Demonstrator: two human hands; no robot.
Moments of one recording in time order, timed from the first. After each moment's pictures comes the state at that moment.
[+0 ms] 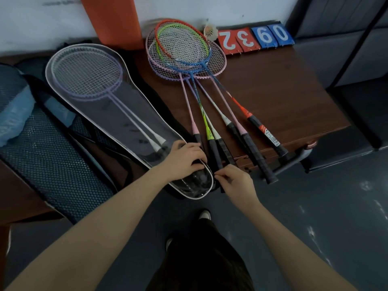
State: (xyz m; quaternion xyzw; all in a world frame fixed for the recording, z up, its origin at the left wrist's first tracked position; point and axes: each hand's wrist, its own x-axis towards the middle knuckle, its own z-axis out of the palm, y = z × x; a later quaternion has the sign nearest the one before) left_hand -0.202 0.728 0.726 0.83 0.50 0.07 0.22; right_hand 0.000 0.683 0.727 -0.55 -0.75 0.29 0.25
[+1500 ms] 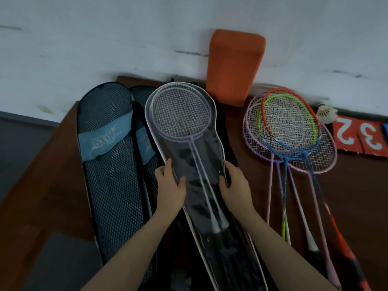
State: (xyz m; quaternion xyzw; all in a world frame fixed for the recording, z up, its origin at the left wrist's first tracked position) left_hand -0.372 0.778 0.746 0.25 0.85 0.40 0.23; right_hand -0.233 0.884 0.733 -0.42 -0.80 0.40 0.16
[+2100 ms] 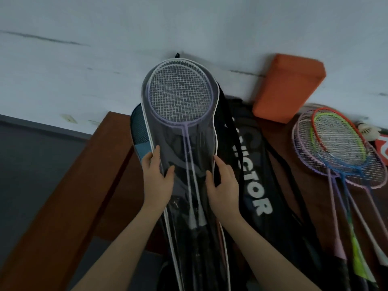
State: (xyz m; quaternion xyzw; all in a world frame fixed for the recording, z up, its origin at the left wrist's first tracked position) left_hand -0.565 0.668 0.776 0.30 0.82 0.47 0.11; right_hand -0.431 0.749 0.772 -0.41 -0.79 0.34 0.32
